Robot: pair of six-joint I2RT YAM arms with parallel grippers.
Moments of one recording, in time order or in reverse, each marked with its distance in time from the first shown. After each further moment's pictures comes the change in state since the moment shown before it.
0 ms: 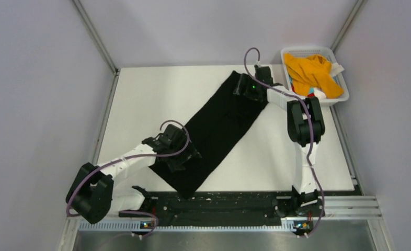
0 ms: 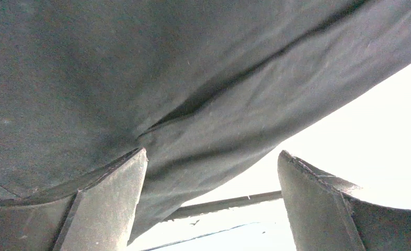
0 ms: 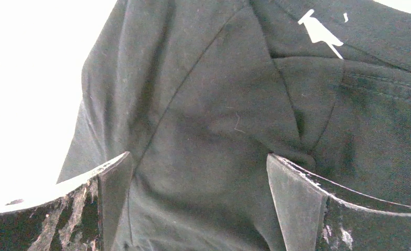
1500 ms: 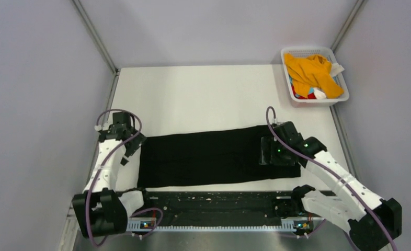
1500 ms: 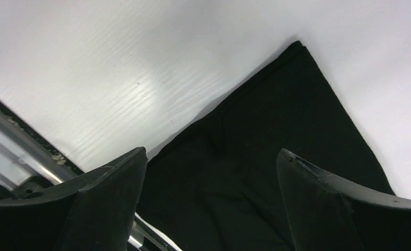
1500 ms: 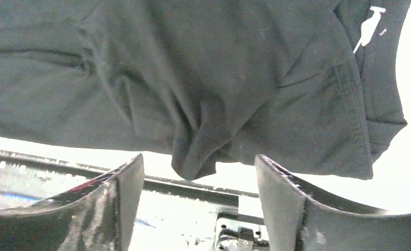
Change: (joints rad) left arm 0.661 -0.095 0.172 -0.346 -0.397 0.299; right arm 0.242 -1.167 -0.788 -0.731 0.157 -0.009
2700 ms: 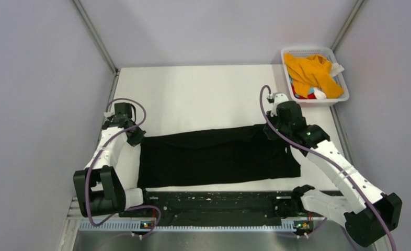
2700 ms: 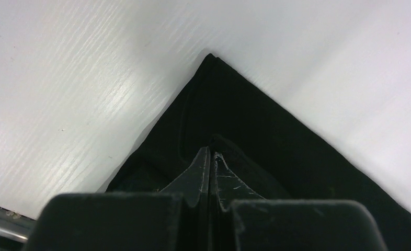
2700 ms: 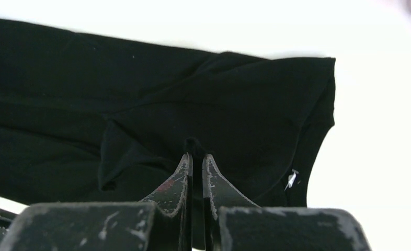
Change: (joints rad) left arm 0.000 0.148 0.085 0.151 0.160 0.126; right arm -0.032 0.064 0.206 0.264 0.064 -0.315
